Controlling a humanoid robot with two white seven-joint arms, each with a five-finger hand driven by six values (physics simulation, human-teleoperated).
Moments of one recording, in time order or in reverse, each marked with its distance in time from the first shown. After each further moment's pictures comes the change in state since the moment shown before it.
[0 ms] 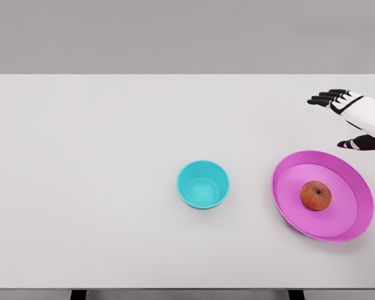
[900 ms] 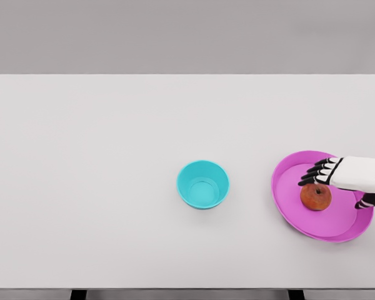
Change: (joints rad) left arm 0.000 0.000 0.000 0.000 0.000 0.000 0.000; right arm 0.098 -0.163 -0.005 -0.246 -0.049 -0.002 0.521
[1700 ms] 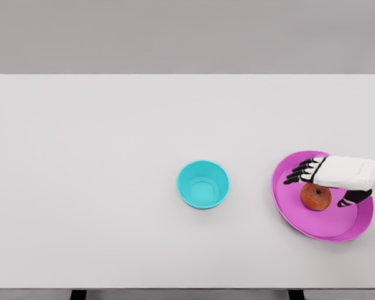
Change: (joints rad) left arm 0.000 0.000 0.000 0.000 0.000 0.000 0.000; right arm -0.114 0.076 0.127 0.051 0.011 0.000 0.003
